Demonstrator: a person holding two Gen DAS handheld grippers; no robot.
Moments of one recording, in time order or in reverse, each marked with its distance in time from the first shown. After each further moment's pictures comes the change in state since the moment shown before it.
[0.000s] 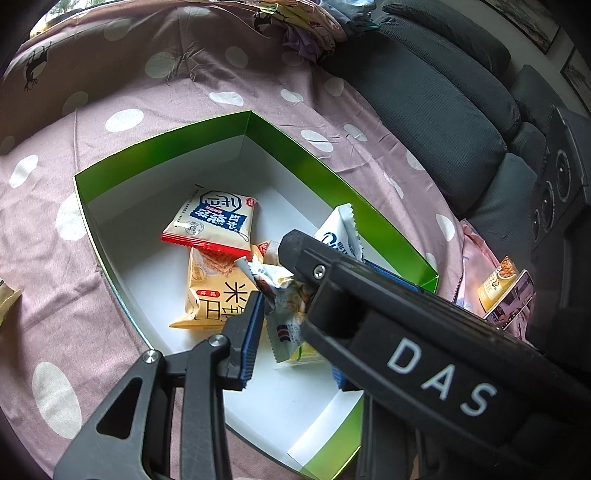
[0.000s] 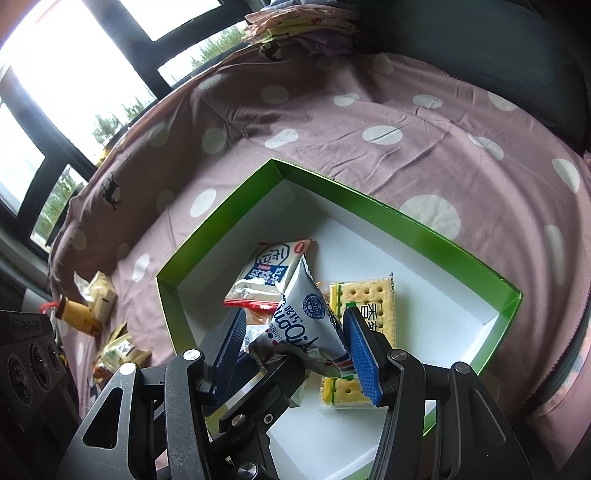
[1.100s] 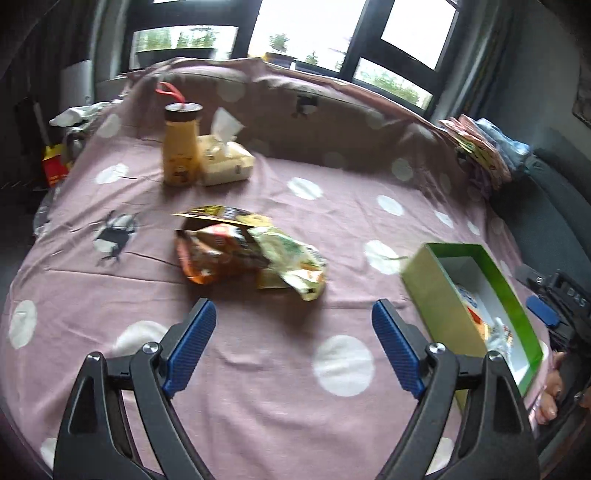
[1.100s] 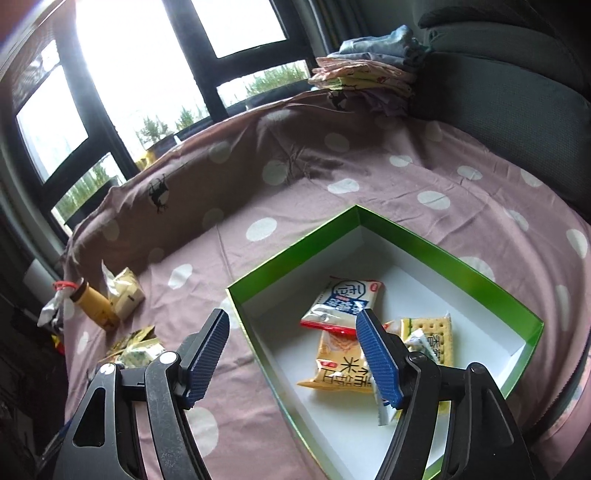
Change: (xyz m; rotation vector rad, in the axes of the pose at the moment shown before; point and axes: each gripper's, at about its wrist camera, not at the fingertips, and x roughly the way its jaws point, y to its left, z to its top) left arm -0.195 0.176 -0.118 -0.414 -0.426 0.544; right arm -0.025 0.087 -0.026 -0.206 -0.200 0.046
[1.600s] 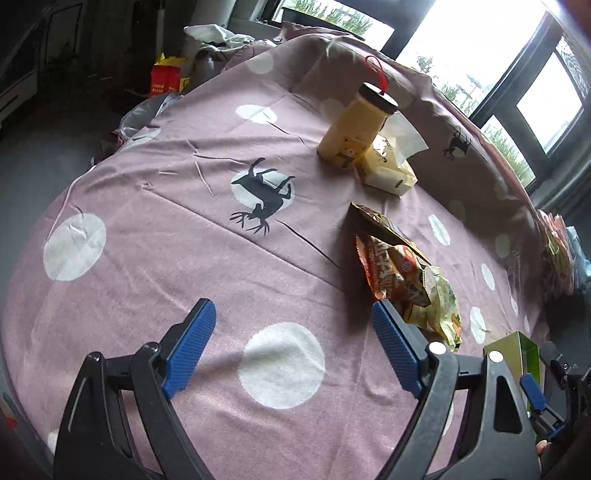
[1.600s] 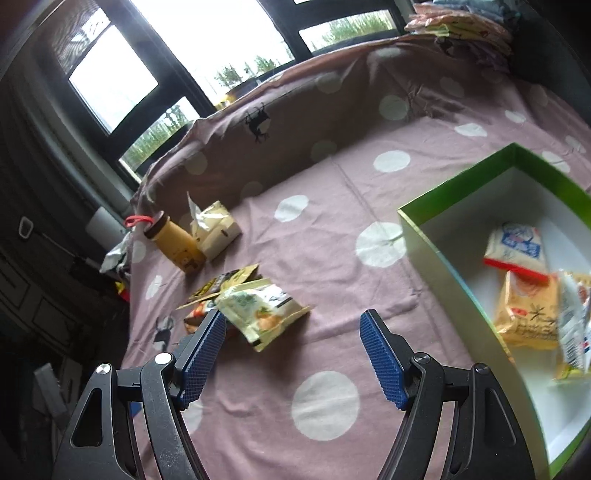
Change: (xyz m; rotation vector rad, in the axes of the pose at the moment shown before) left arm 0.018 0.134 -0.003 -0.435 0.052 0.161; right arm 0.053 0.102 -0.044 -0.049 0.220 0.333
